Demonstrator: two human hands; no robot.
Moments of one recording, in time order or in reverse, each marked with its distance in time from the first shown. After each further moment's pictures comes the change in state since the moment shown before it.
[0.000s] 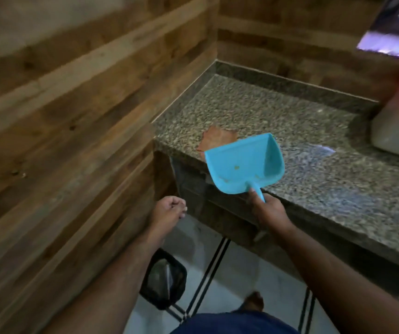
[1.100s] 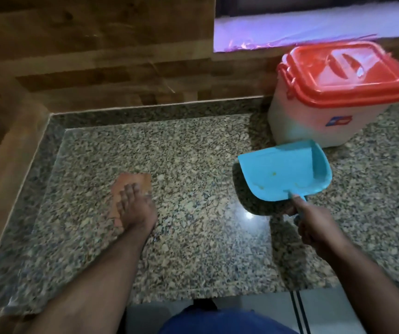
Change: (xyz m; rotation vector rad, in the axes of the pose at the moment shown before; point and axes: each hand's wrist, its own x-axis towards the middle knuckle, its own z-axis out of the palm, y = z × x) left_hand 0.351 0.186 0.312 1.103 -0.075 0.396; right_hand 0.175 -0.012 -0.286 0.339 0.626 0.413
